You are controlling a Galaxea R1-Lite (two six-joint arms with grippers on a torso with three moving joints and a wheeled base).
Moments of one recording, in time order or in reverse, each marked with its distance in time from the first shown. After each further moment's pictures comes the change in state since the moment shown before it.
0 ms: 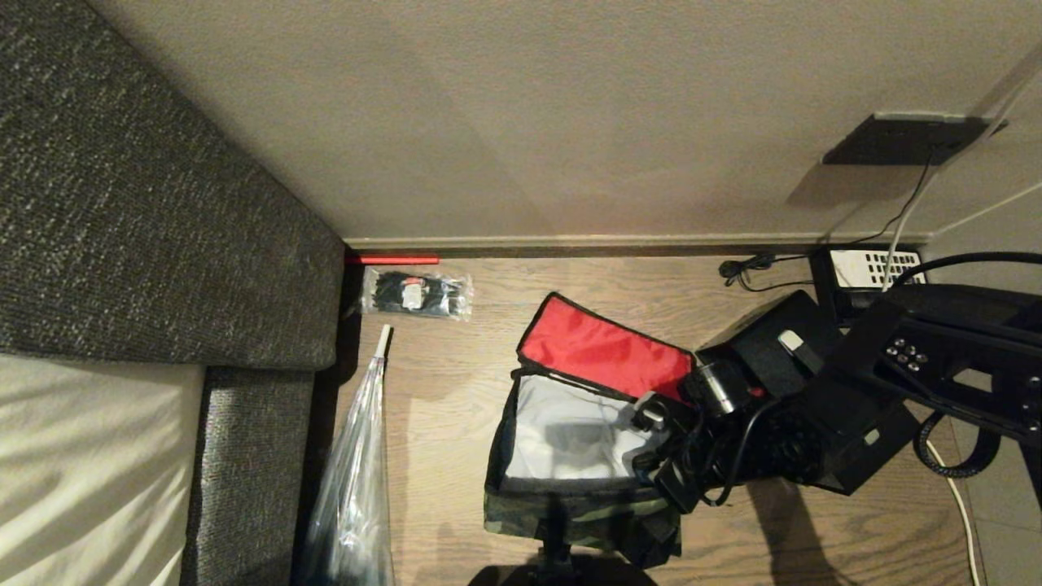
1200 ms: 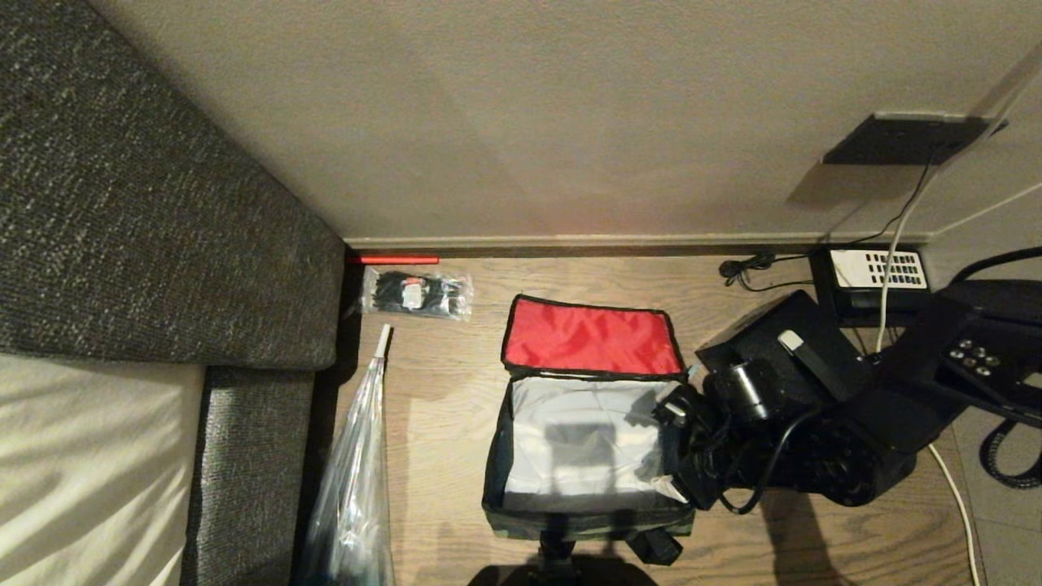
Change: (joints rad) left arm 0.000 0.000 0.000 0.000 0.000 0.000; right arm -0.014 -0.126 0.162 -0.141 -0.101 0.033
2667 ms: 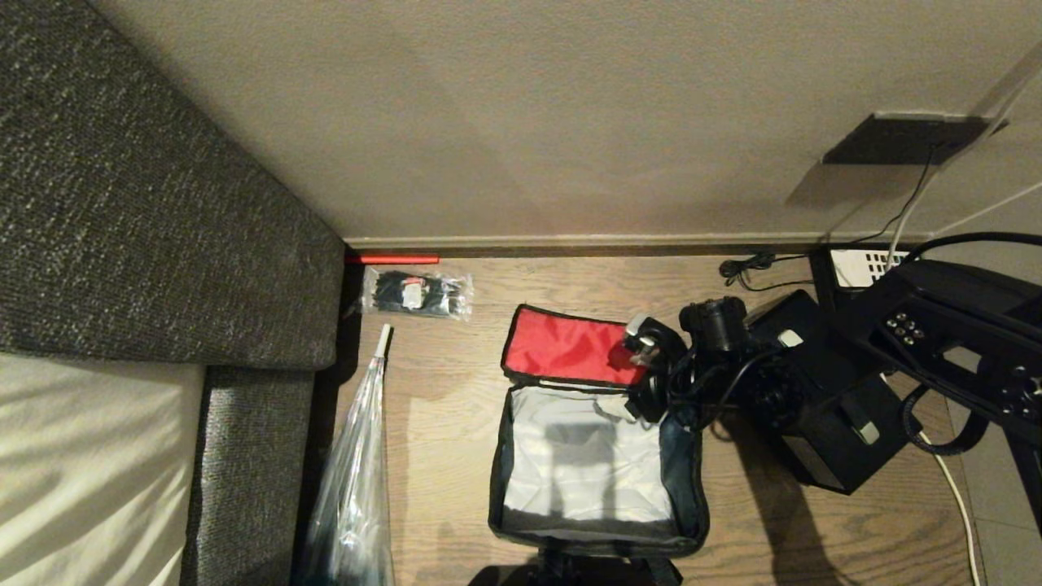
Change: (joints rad) left arm 0.000 0.000 0.000 0.000 -0.001 0.000; right arm -0.048 0.158 -0.419 -0.028 0.286 -0.116
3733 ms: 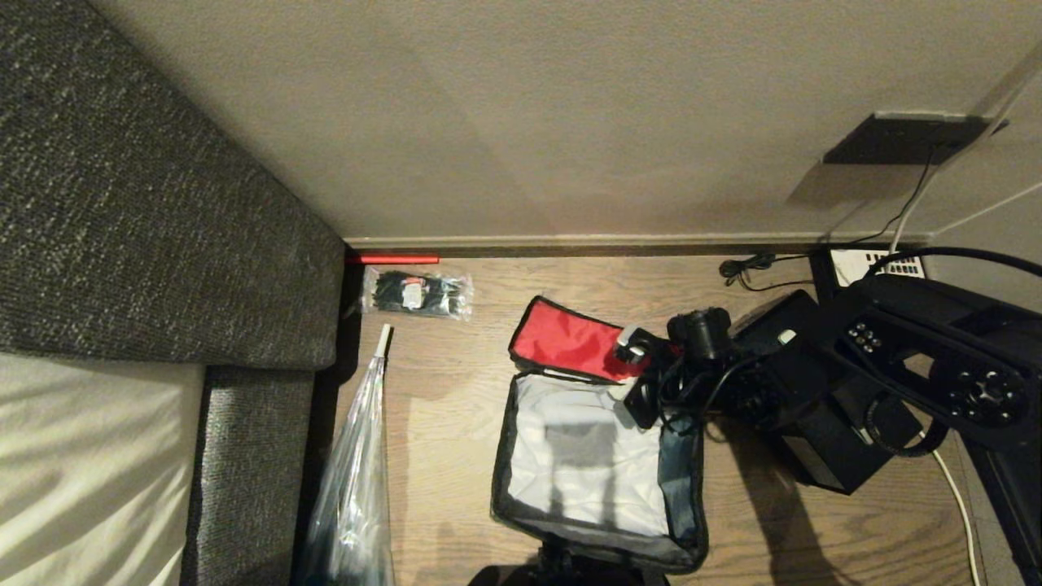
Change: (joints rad) left arm 0.000 0.000 0.000 0.000 0.000 0.000; right arm 0.002 0.080 -0.064 0.009 -0.013 -0.010
